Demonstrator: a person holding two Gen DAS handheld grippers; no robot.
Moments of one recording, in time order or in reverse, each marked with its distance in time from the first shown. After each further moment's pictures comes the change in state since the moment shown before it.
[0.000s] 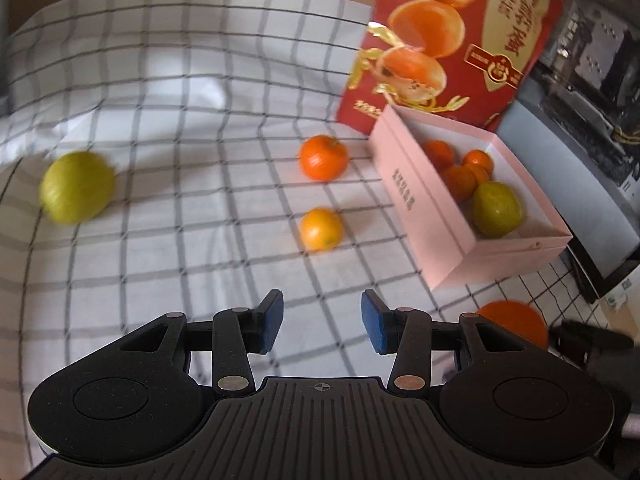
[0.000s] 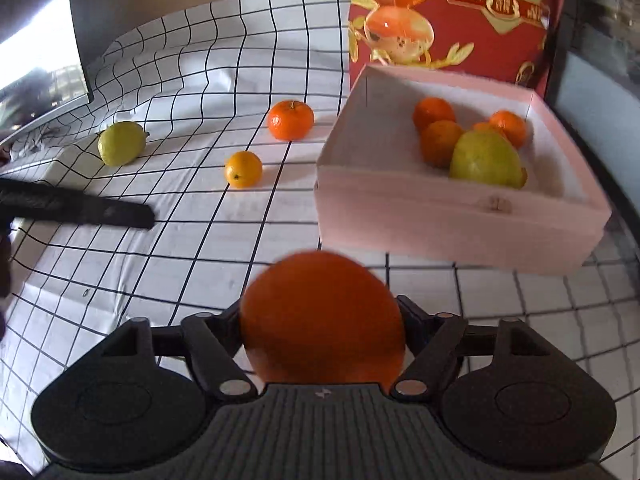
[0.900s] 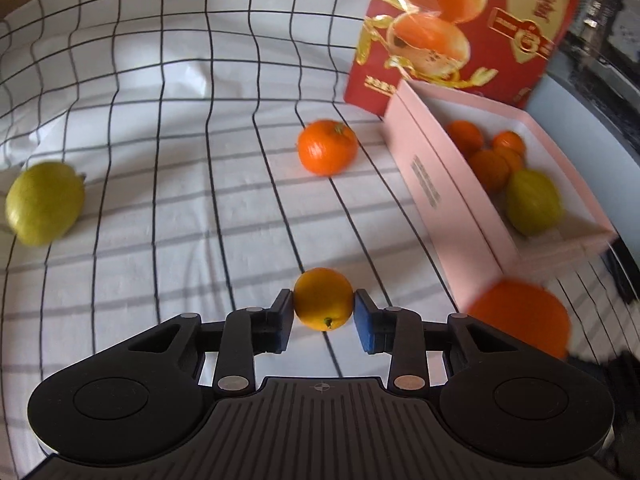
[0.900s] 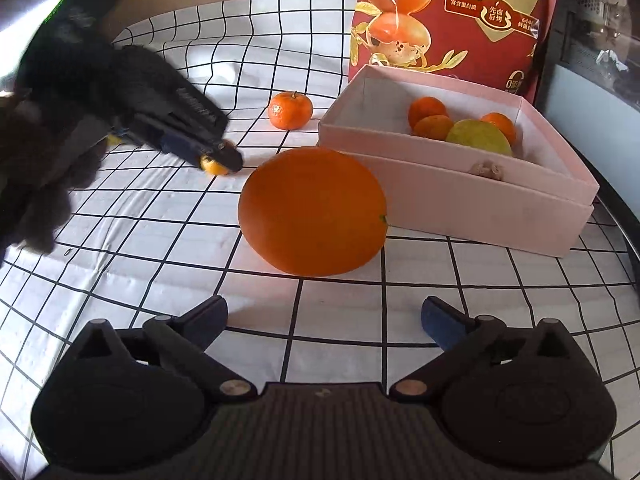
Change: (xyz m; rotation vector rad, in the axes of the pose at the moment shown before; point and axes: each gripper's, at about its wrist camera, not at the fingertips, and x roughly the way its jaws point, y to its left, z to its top) left arm 0.036 -0.012 0.004 0.018 0.055 0.067; right arm -0.003 0.009 -0.032 -0.084 -0.091 -0.075
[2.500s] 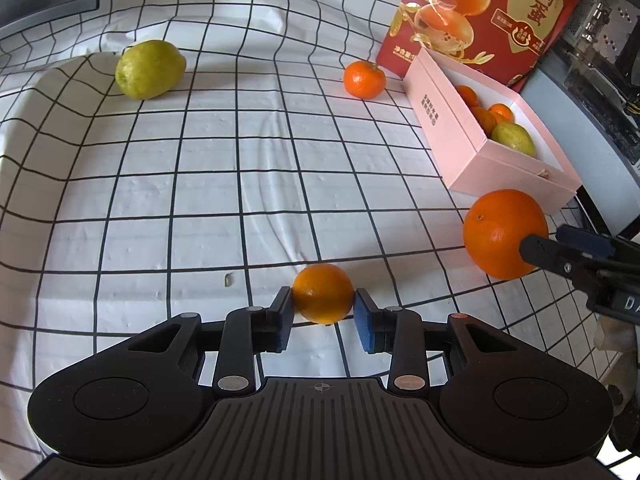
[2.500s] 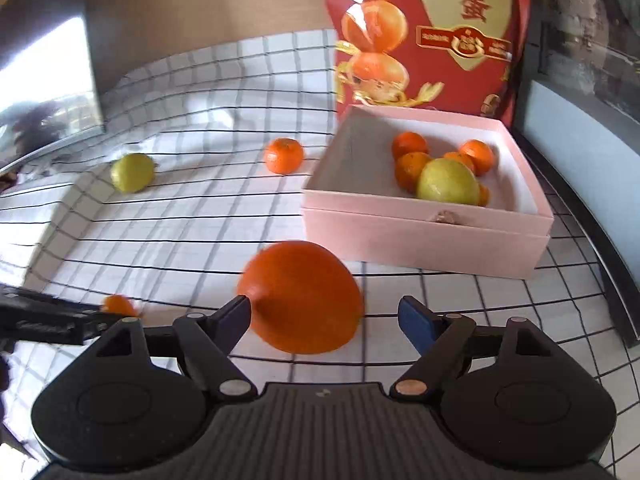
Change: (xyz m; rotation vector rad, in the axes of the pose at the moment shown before) left arm -0.069 0.021 -0.094 -0.152 0.016 0.002; right arm -0.049 -0.006 0.025 0.085 -0.045 0.071
